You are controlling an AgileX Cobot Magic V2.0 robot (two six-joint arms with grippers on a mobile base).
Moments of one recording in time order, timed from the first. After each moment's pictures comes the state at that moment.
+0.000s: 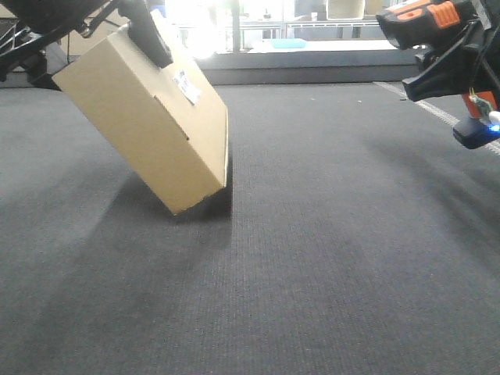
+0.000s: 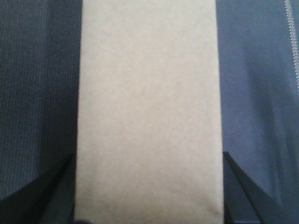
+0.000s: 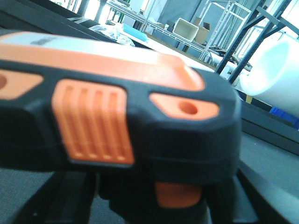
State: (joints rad) left arm -0.35 1.52 -1.13 -0.36 0.50 -0.27; right arm 0.19 1.68 -0.63 0.48 -1.01 -0.68
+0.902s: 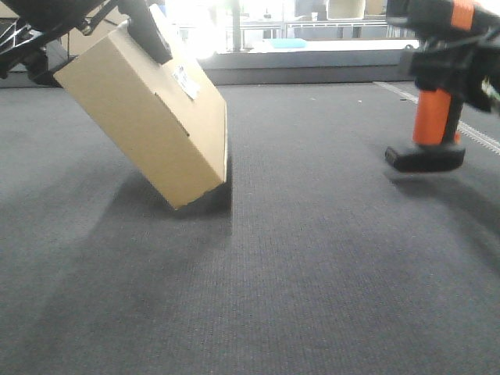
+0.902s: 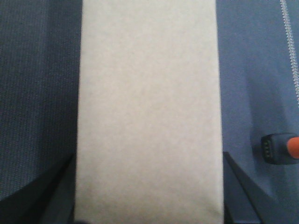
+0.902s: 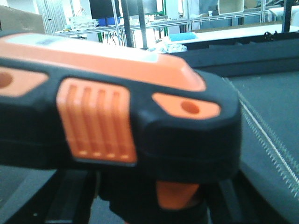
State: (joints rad) left arm -0.35 1.52 -1.13 -0.35 0.48 -0.27; right arm 0.19 1.68 -0.49 0.26 -1.12 0.04
